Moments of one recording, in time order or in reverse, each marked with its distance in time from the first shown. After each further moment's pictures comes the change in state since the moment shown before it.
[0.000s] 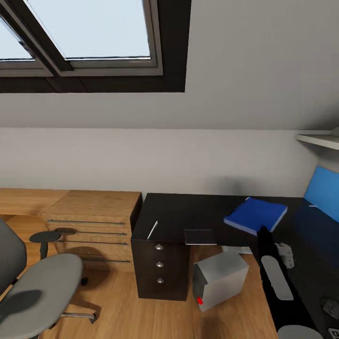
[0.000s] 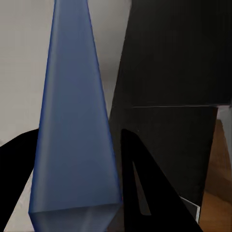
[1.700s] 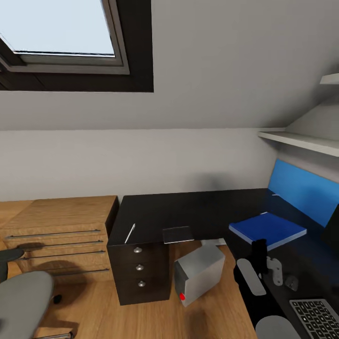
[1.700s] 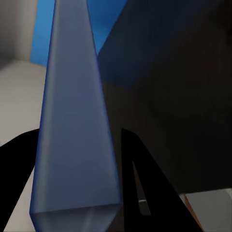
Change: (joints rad) left arm 0.000 -0.004 0.000 0.000 -0.023 -0.045 0.002; right arm -0.055 0.077 0.104 0.236 -0.049 -0.502 0.005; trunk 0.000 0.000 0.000
